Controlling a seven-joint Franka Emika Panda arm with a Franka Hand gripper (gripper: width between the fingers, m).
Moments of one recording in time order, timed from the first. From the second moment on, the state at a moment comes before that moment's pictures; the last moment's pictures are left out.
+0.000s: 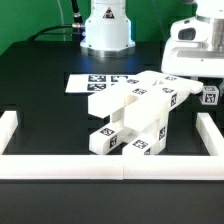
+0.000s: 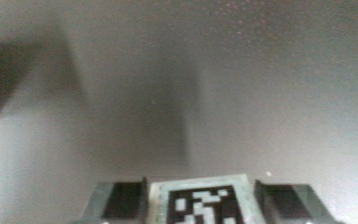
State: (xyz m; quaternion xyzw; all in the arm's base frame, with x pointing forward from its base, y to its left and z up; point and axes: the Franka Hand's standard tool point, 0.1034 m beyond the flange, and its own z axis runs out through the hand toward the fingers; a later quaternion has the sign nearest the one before) arm 0.486 0.183 0.038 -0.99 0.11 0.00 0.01
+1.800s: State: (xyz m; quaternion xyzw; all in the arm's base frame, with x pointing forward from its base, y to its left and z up) arm 0.556 0.111 0.127 -1.00 0.04 0.01 0.03
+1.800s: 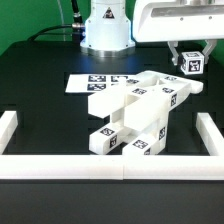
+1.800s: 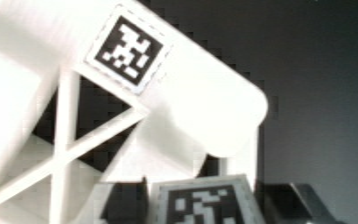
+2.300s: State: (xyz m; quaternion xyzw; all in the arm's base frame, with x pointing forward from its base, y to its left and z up) arm 0.587 0.066 0.133 -1.00 -0.02 0.00 0.02
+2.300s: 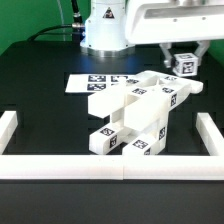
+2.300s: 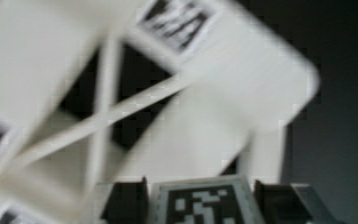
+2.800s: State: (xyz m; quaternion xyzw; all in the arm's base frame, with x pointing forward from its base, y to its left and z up) arm 0.598 0.055 0.133 -1.00 -0.03 0.01 0.02
